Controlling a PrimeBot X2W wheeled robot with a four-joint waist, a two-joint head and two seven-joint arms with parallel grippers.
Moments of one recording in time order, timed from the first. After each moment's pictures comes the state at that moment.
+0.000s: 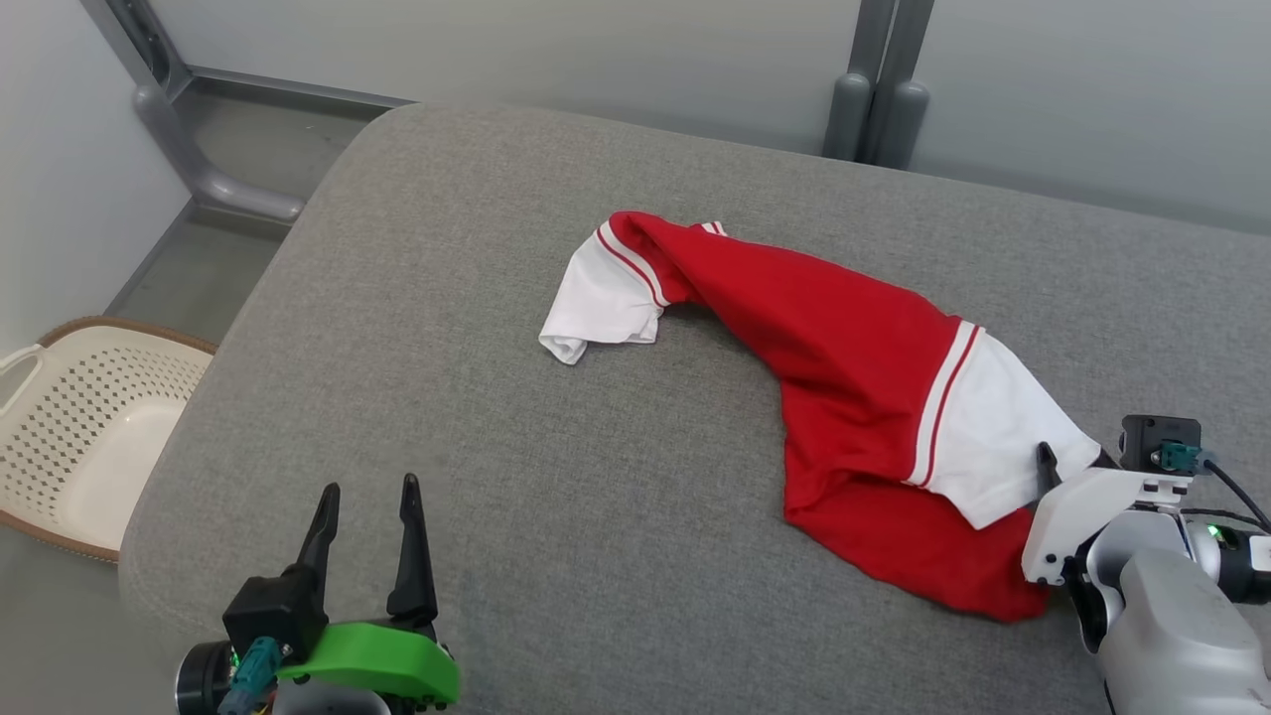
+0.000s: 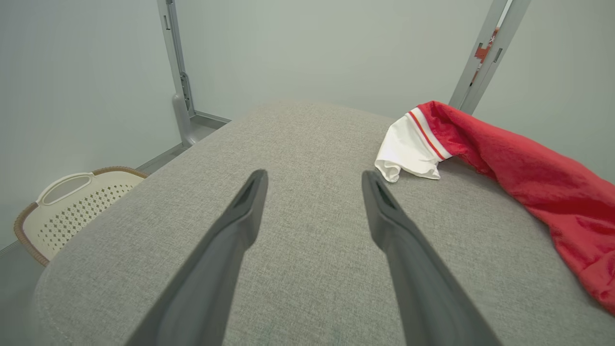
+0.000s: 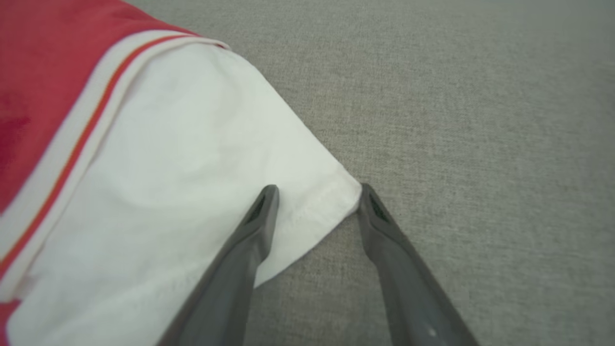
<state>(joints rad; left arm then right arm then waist) -0.03 0.08 -0.18 0.24 -0.32 0.05 -0.26 -0.53 -0.12 -0.32 1.07 -0.10 0.13 -0.15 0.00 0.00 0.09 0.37</state>
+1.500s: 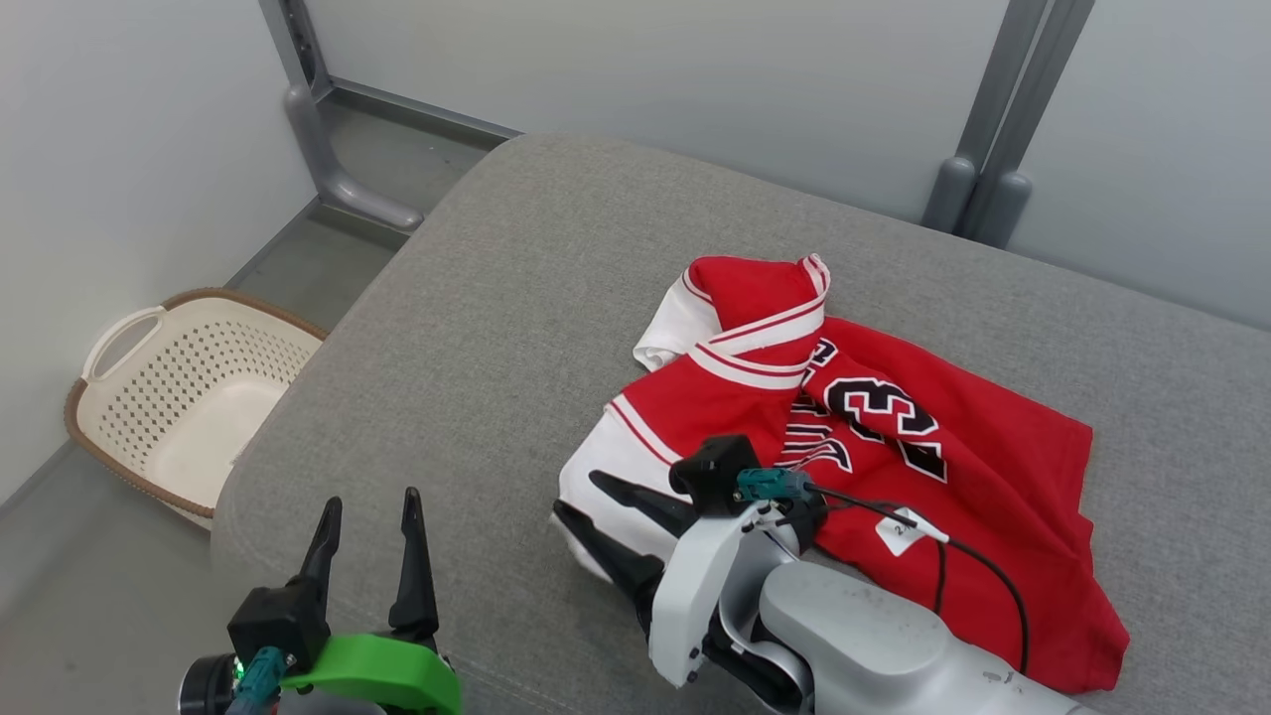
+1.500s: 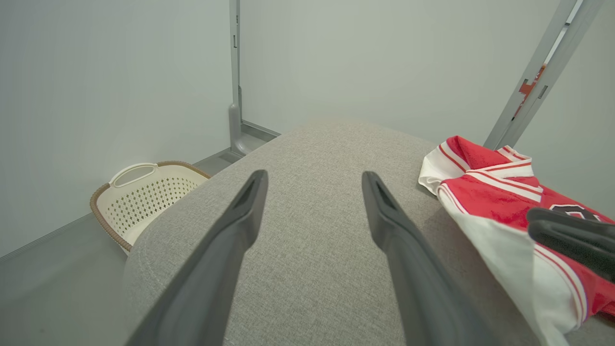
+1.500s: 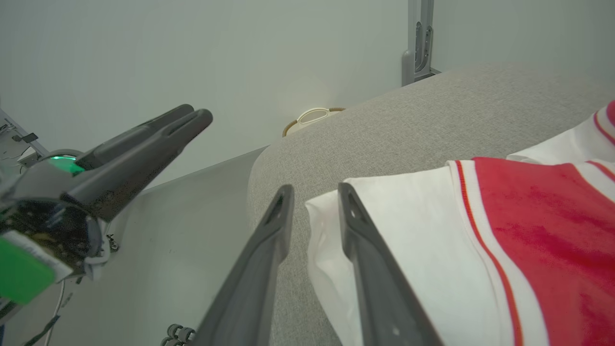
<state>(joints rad) -0.03 0.07 -0.17 0.26 -0.30 0.05 -0.26 -0.65 -0.05 1.09 0.68 0.84 0.13 -0.22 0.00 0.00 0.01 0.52</state>
